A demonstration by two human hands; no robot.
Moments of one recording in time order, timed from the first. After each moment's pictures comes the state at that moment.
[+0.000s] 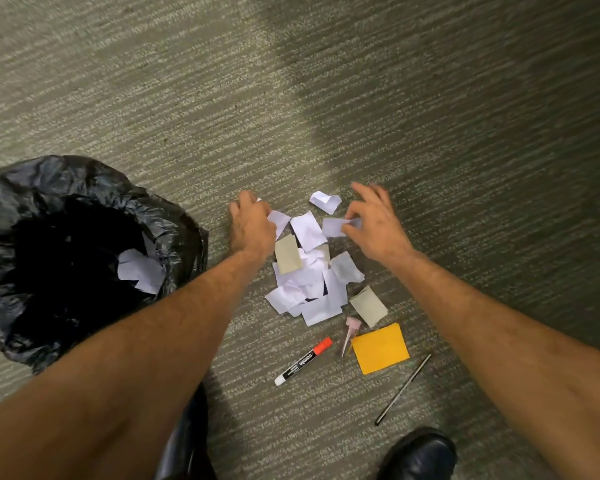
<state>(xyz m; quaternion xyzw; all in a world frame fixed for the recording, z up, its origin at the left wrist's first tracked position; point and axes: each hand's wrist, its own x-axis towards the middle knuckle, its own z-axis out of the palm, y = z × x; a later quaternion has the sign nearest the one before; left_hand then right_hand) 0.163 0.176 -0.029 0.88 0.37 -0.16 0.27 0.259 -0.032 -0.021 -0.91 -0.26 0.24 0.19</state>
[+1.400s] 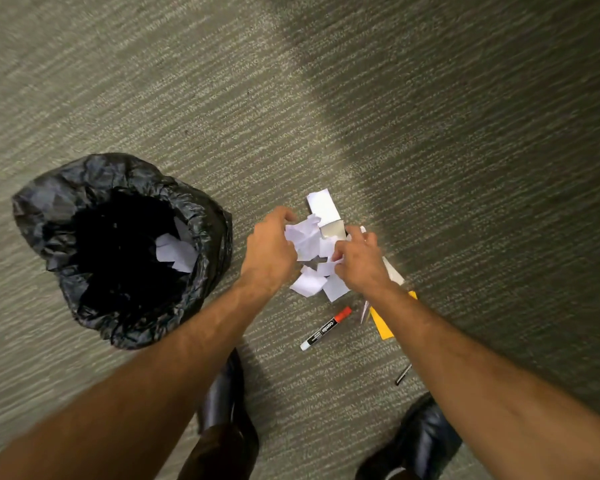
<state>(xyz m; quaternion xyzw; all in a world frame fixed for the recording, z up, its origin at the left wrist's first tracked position) 0.105 0.151 0.068 0.86 0.31 -0.19 0.35 0.147 -0.021 -0.013 -0.90 -0.18 0.37 0.13</state>
